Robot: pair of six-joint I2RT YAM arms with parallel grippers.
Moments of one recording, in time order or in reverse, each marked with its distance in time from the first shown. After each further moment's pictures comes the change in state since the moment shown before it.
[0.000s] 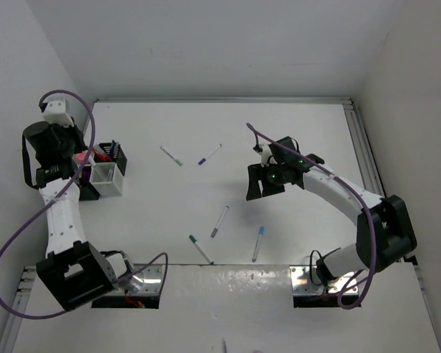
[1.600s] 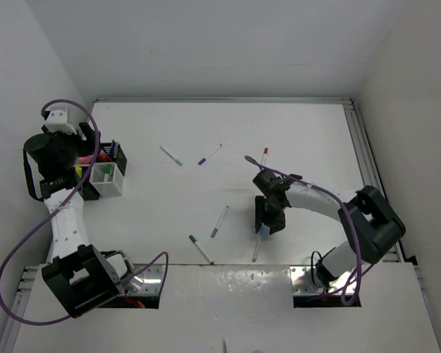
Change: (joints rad) left arm 0.072 -0.030 -0.159 0.221 0.237 -0.032; right arm 0.156 0.070 -0.194 -0.110 0.270 0.508
